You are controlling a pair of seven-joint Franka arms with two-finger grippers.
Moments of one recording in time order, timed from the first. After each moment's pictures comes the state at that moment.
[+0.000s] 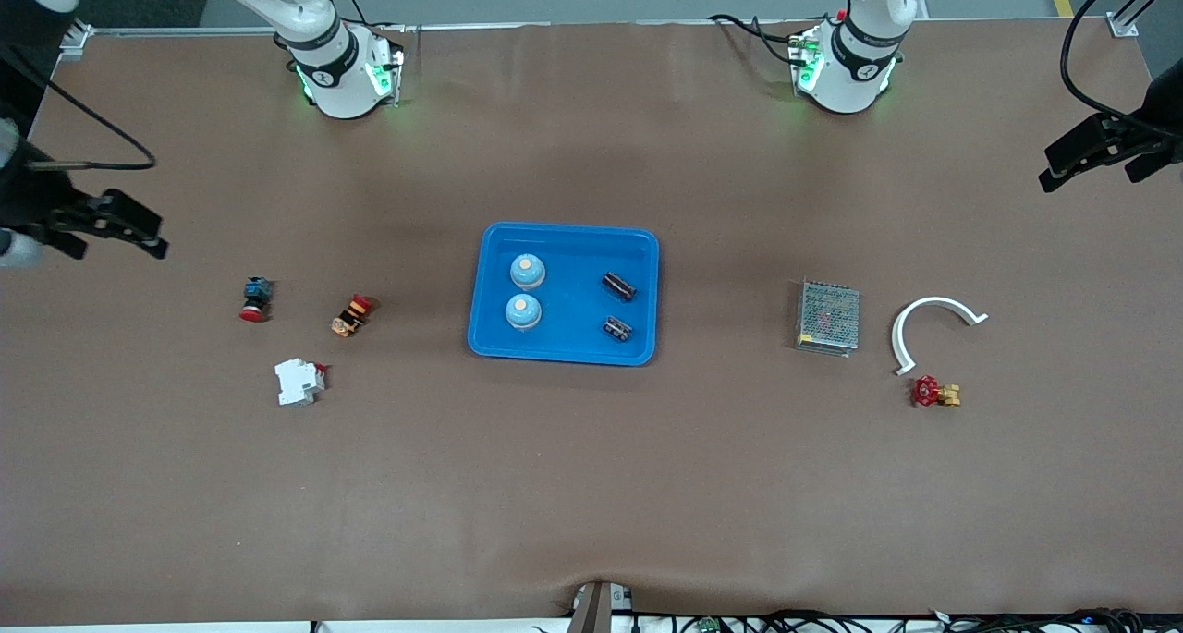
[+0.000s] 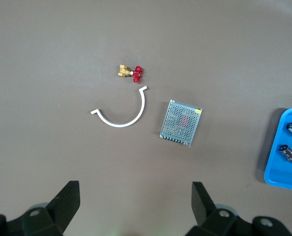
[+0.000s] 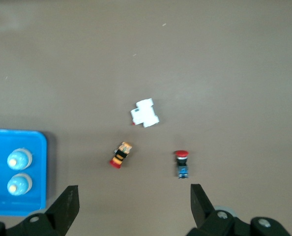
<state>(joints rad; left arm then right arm) 0.05 -0.07 -0.06 -1.57 0.00 1.51 -0.12 0.04 0.01 -0.08 -1.60 0.01 1.70 0.01</state>
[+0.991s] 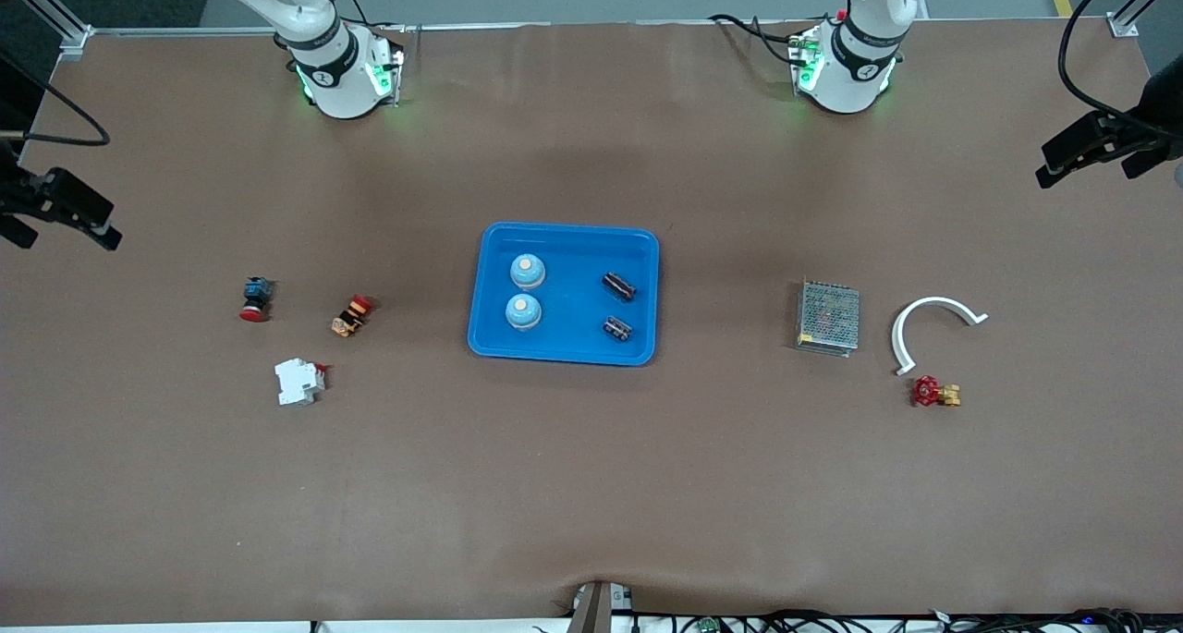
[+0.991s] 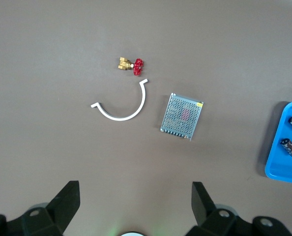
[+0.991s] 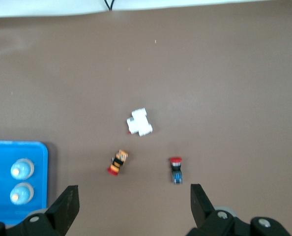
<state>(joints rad) 0.05 -0.07 -0.06 -1.57 0.00 1.48 -0.12 0.00 -0.07 -0.05 -1.62 0.02 1.69 0.00</state>
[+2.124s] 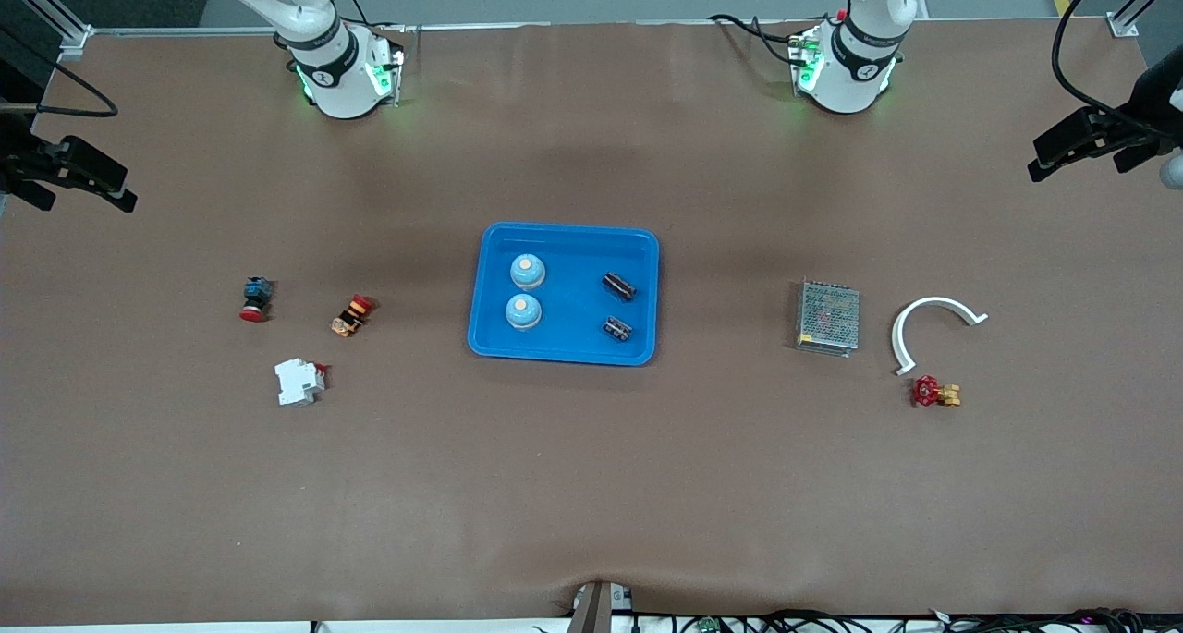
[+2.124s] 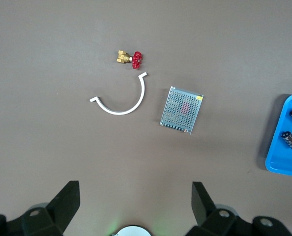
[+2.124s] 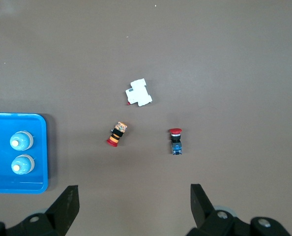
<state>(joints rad) 0.05 -0.07 -0.07 -1.56 0.00 1.46 -0.12 0.00 -0.08 -0.05 -1.64 0.02 1.59 0.00</state>
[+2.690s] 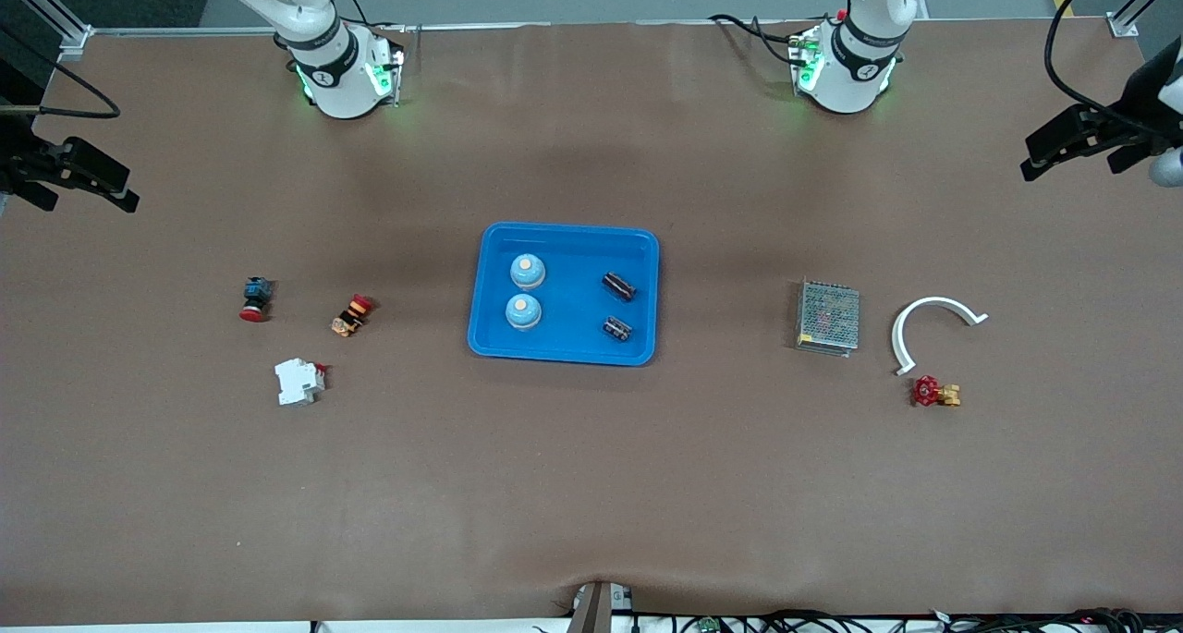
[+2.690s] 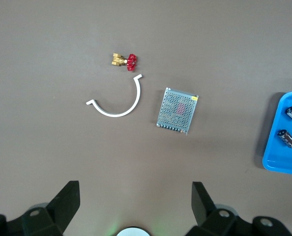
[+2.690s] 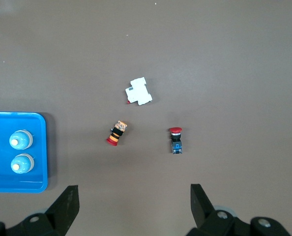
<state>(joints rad) 0.04 -0.07 -0.10 -1.55 0.00 1.46 -0.12 0.00 -0.08 -0.05 -1.64 0.02 1.59 0.00</state>
